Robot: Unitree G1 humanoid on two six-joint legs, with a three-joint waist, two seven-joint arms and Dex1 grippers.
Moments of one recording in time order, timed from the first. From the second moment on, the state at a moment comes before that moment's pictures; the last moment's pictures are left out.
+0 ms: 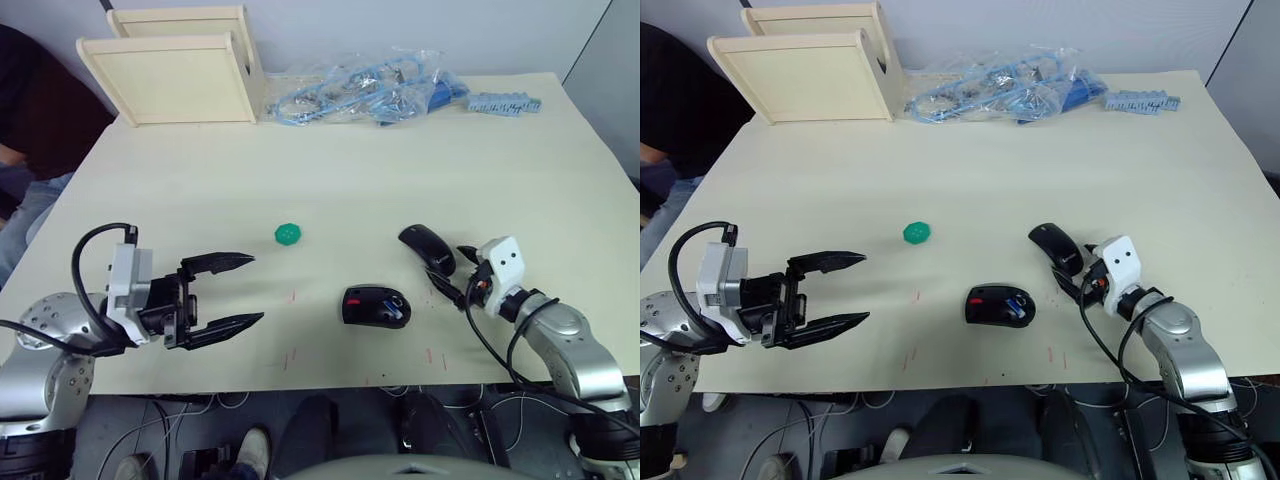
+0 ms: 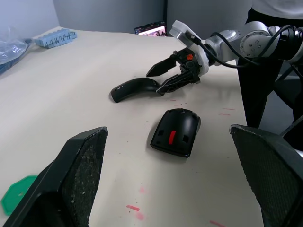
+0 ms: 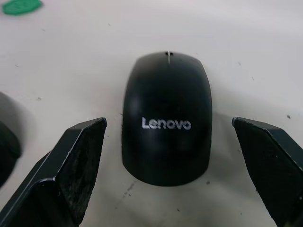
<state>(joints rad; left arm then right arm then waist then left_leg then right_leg) 0.08 0.83 0.38 -0.26 -0.73 0.22 -1.37 -0.05 -0.43 0.00 -0.28 0.28 0.45 0.52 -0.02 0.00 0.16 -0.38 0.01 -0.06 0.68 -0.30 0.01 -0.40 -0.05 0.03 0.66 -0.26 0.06</state>
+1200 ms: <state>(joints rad) -0.03 0.84 0.28 -0.23 -0.69 0.23 -1.42 -0.07 -0.74 0.01 -0.42 0.42 0.48 0.90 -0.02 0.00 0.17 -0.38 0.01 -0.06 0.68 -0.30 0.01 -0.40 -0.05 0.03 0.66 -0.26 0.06</state>
